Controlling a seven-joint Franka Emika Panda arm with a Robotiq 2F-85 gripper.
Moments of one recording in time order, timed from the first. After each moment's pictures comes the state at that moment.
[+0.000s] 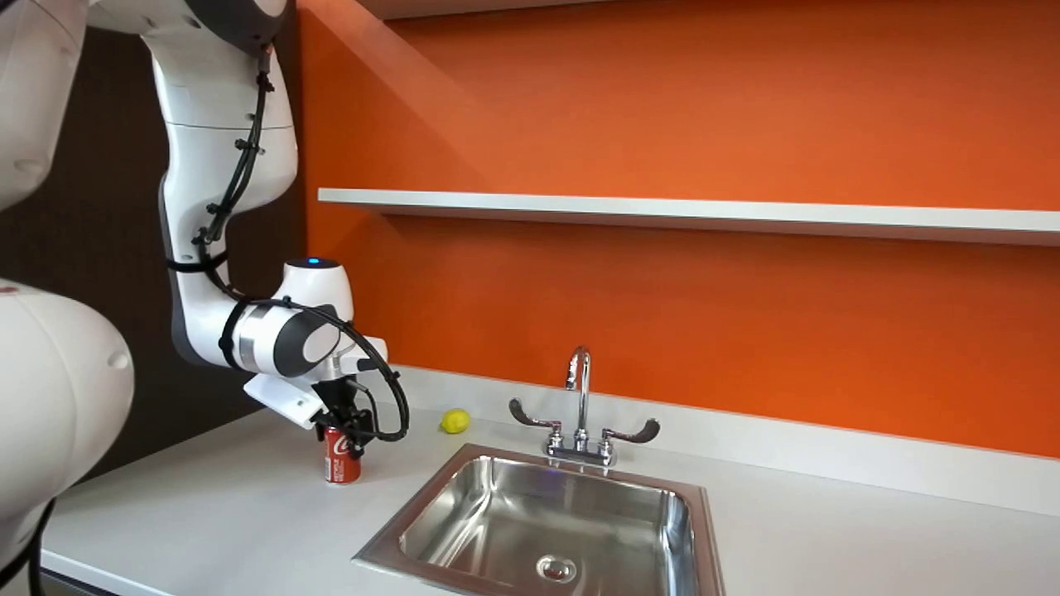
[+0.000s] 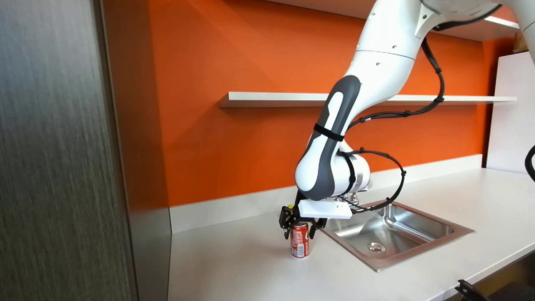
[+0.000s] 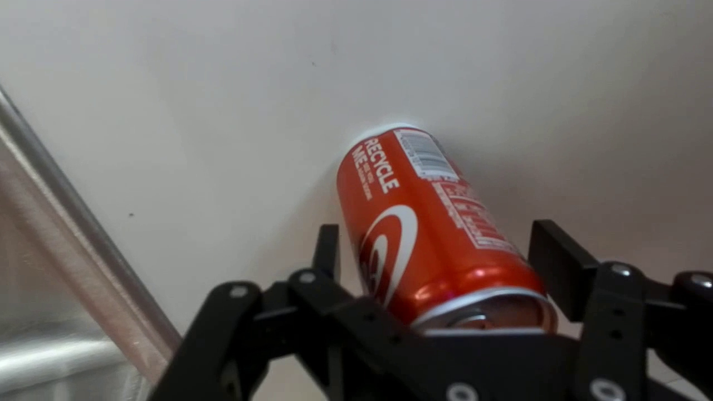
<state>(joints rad) 0.22 0.32 0.08 -2.51 0.16 3.14 0.25</state>
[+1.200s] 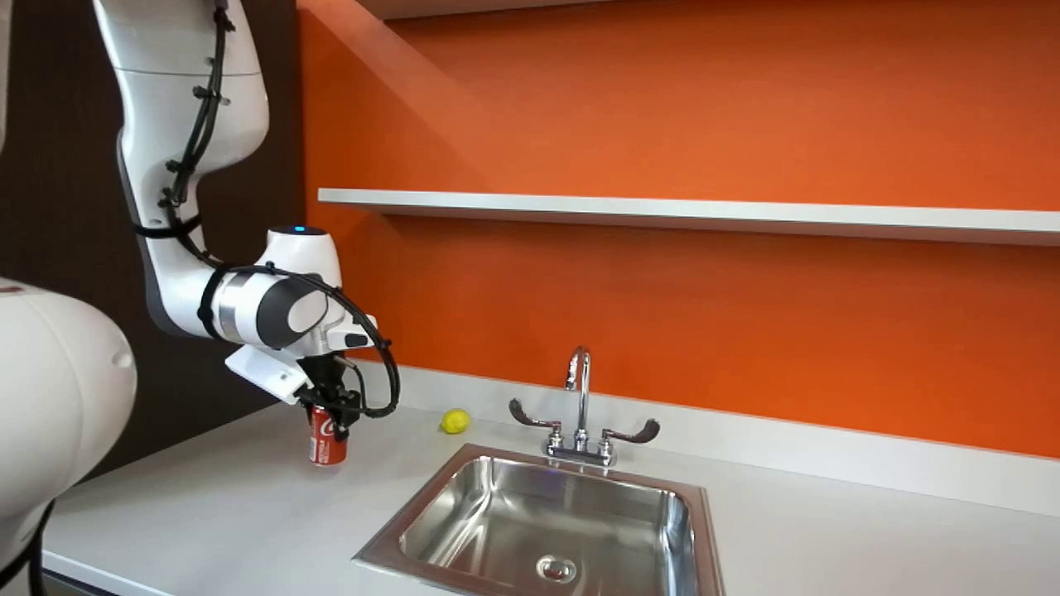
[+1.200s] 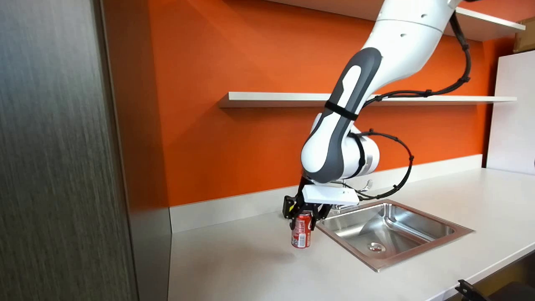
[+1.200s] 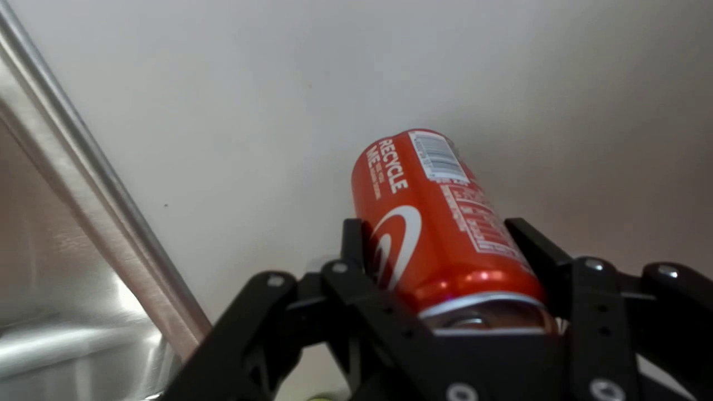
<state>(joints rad) 0.24 0.13 0.08 -2.61 0.17 3.05 0.27</state>
